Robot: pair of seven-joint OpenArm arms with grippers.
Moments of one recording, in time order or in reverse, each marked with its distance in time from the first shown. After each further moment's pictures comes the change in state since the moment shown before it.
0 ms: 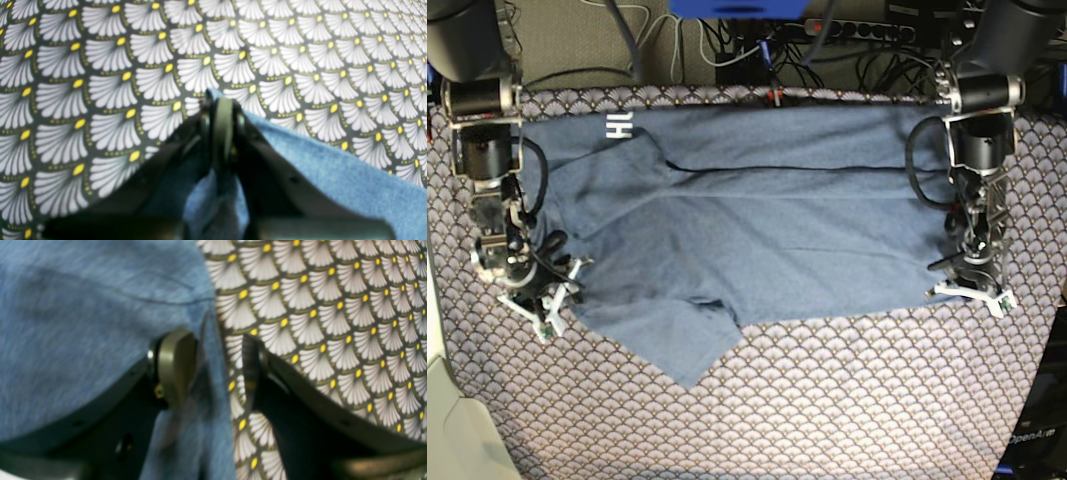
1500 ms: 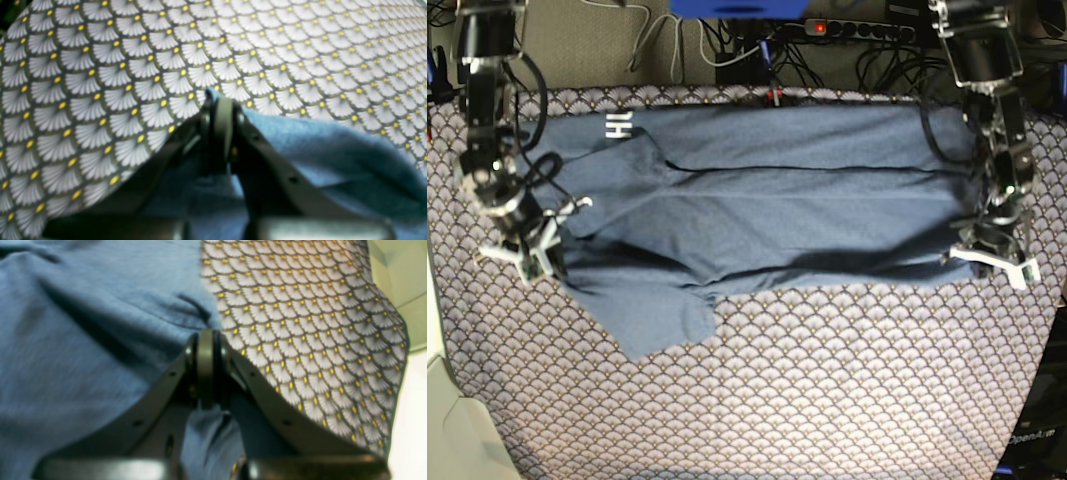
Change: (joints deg) left arm 22.7 0.9 -8.3 42.2 -0.4 -0.8 19.6; right arm -32.0 -1.1 13.0 46.6 0.3 -0.1 -2.1
